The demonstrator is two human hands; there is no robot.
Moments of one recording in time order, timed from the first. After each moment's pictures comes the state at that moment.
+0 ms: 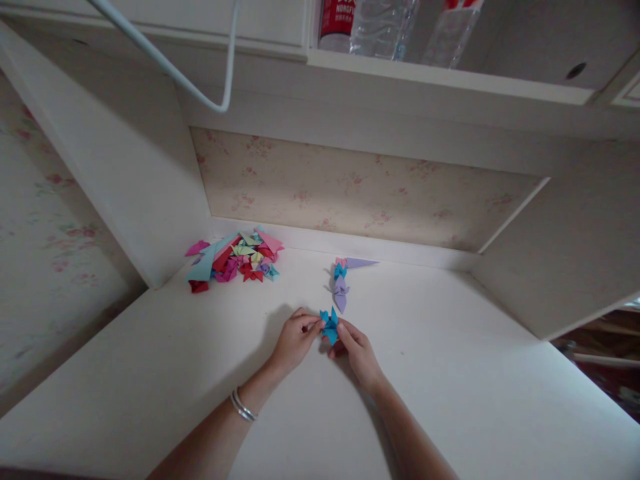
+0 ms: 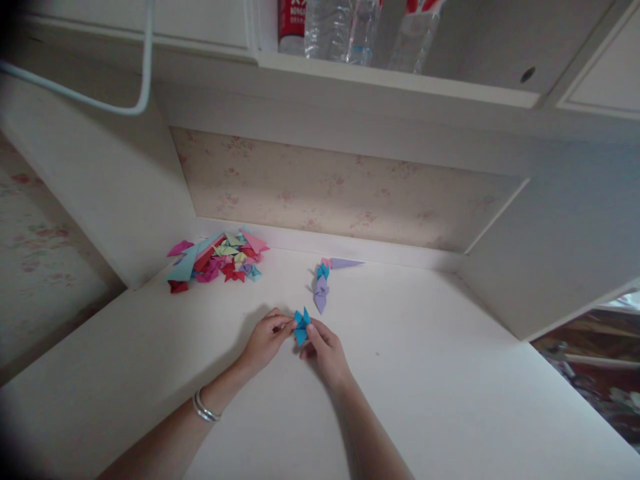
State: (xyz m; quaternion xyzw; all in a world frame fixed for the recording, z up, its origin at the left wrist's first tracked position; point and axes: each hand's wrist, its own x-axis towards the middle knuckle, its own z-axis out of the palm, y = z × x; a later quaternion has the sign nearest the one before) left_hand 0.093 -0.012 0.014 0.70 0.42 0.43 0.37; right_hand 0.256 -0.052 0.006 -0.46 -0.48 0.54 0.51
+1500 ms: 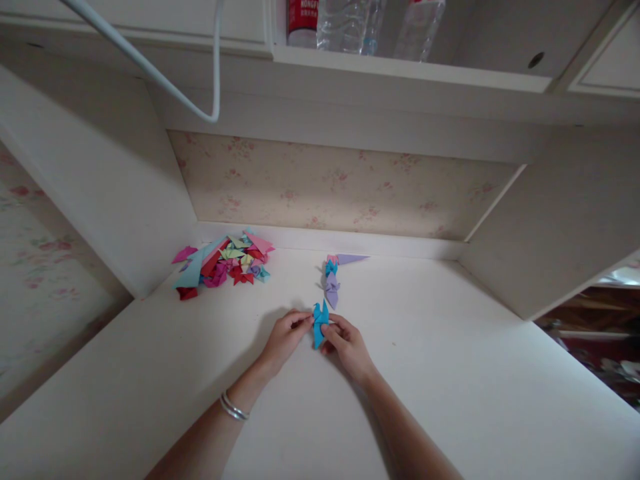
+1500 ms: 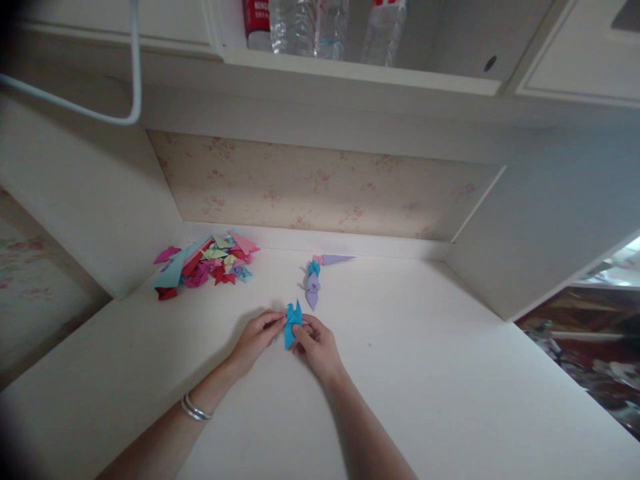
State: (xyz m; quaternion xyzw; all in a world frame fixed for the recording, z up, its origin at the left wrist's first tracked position) left_hand 0.095 -0.013 0.014 0.60 0.44 0.42 0.51; right_hand 0.255 -0.052 0.005 -0.46 -0.47 0.53 0.53
